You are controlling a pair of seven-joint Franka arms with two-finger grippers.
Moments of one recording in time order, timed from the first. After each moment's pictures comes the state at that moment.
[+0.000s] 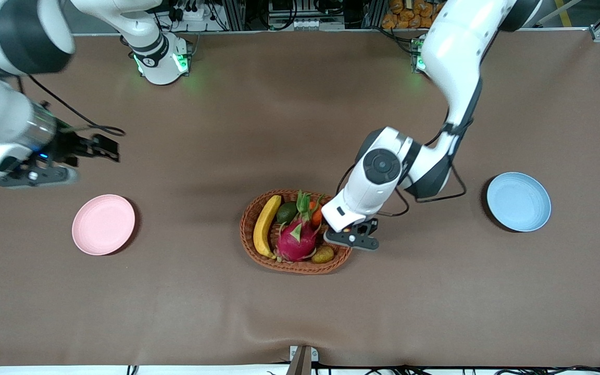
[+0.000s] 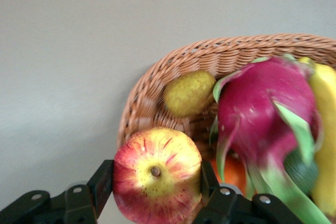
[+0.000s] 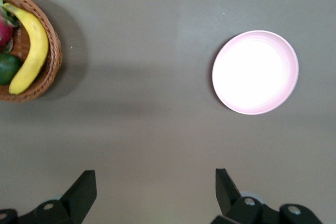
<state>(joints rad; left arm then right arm) -0.50 0.66 -0.08 -1.38 0.01 2.20 -0.36 0.17 0.11 -0.01 -1.64 0.04 1.66 0.09</state>
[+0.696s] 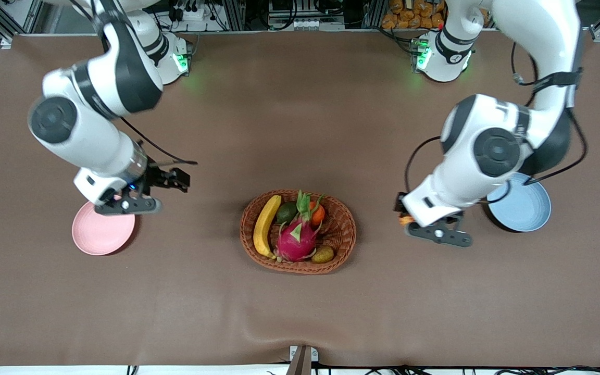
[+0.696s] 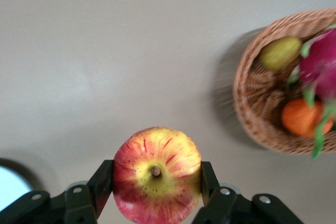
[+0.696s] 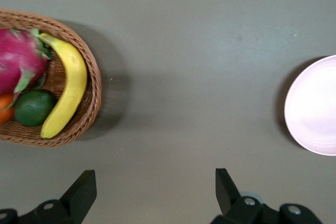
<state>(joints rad) -0.28 0.44 -0.07 -1.44 0.01 1.89 -0.09 0.32 0.31 -0.01 -1.64 0.08 1.90 0.24</state>
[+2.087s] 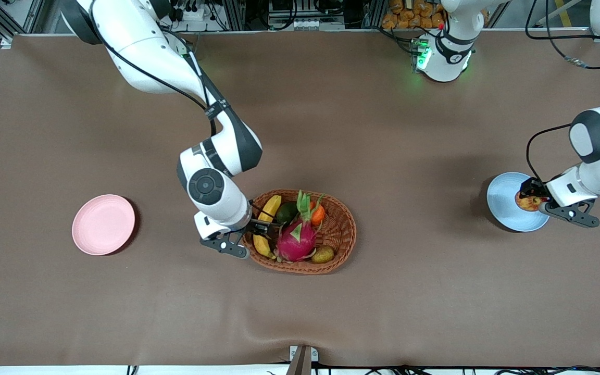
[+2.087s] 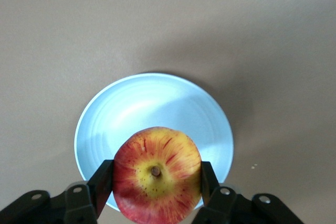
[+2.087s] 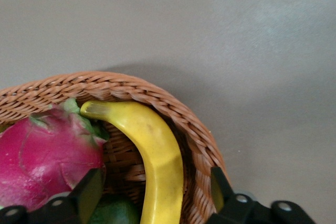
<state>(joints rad) 0.29 0.32 -0.07 -2.02 0.08 2.29 0.55 0.52 0.79 -0.01 -1.32 0.09 2.19 0.80</state>
